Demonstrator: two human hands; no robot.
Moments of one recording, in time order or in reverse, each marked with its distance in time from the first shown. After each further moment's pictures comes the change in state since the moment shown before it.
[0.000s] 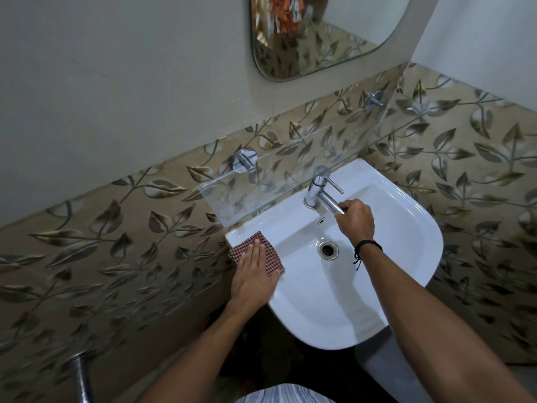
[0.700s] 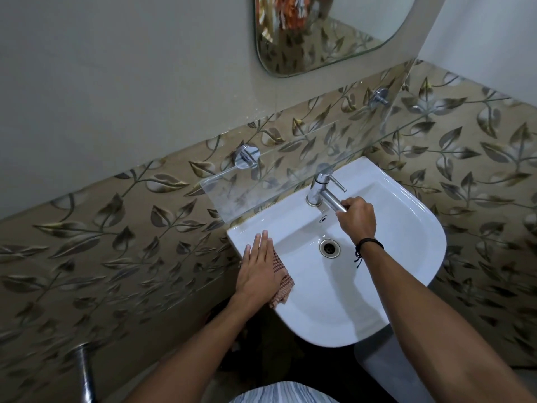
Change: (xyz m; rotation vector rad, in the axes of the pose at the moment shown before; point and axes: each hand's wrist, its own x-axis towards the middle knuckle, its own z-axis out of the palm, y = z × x) left_hand -0.009 0.013 -0.016 0.043 -0.010 0.072; right_hand 0.000 -0.001 0.002 0.016 -0.017 0.019
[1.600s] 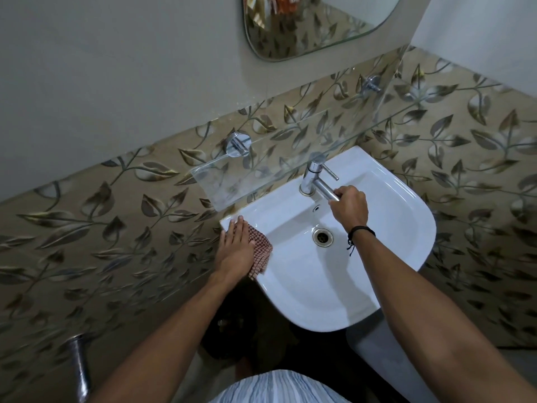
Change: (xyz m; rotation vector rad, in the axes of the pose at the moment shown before) left_hand 0.029 -0.041 0.004 -0.071 -0.052 -0.116; right_hand -0.001 0.001 -0.002 -0.042 -0.008 -0.020
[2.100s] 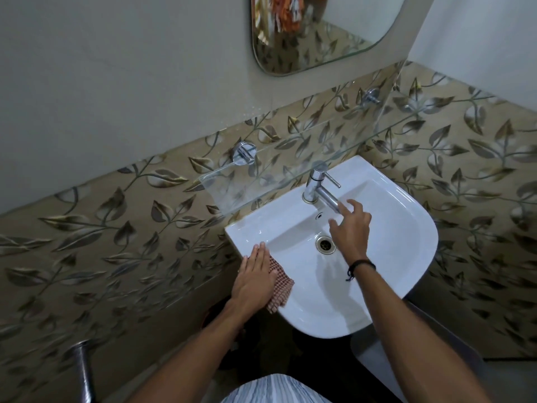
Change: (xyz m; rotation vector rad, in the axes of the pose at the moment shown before) left_hand -0.045 0.028 0.020 -0.014 -0.057 0.117; right_hand -0.064 0.001 -0.005 -0.075 0.067 -0.131
